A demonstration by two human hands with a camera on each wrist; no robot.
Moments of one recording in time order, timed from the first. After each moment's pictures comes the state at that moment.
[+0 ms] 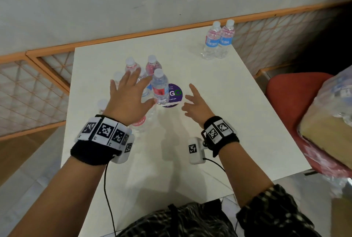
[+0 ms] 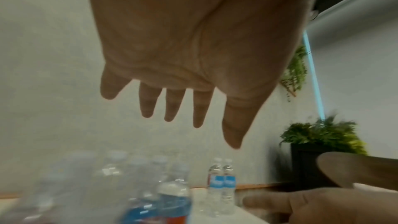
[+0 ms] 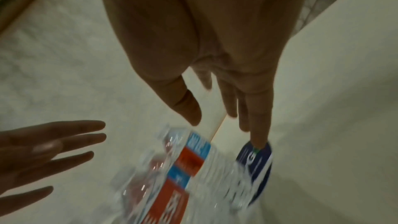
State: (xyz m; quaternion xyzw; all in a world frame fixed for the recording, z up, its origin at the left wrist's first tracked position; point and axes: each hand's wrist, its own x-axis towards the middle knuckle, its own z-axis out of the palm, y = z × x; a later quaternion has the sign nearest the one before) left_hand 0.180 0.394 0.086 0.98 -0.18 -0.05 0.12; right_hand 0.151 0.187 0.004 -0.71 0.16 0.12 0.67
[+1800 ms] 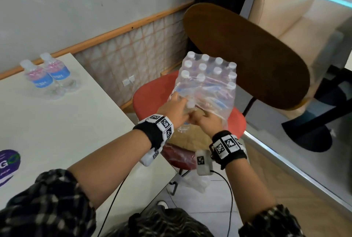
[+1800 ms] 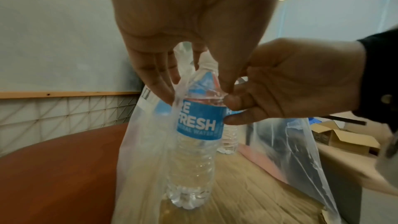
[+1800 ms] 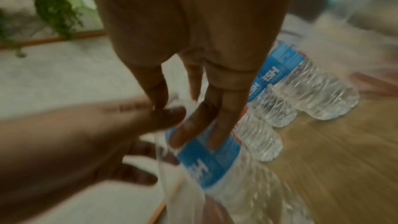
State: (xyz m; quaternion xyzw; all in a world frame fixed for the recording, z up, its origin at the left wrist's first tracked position) left_hand 0.067 -0.173 0.024 0.83 -0.50 -0.17 0.18; right_hand -0.057 -0.250 0.019 -0.82 0.42 -0.05 0.39
